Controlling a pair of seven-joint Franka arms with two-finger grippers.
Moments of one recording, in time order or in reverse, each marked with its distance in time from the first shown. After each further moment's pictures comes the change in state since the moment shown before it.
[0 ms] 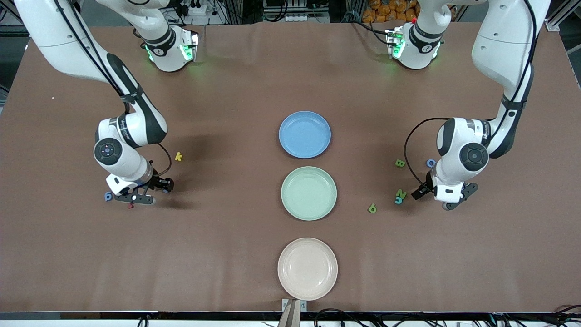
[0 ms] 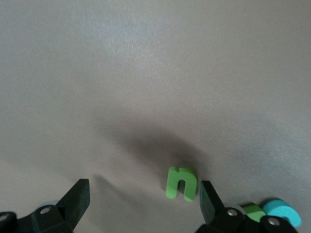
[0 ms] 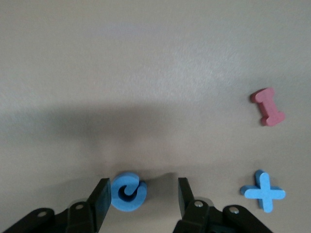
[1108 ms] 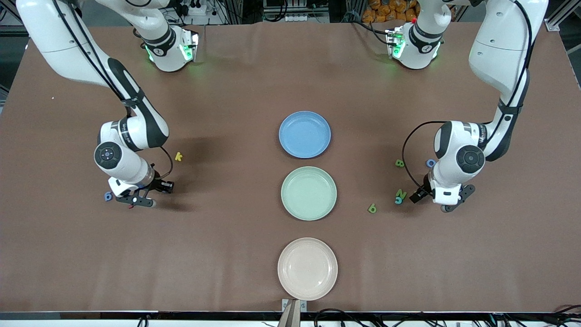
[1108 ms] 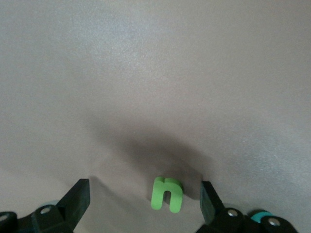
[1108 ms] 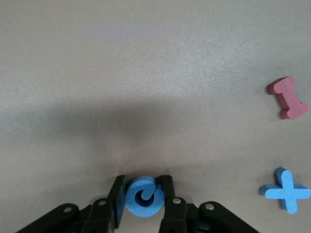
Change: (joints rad) left arm -0.001 0.027 -0.003 0.019 0.000 0.038 -0.027; right arm 0.001 0.031 0.006 0.019 0.054 0.001 0.013
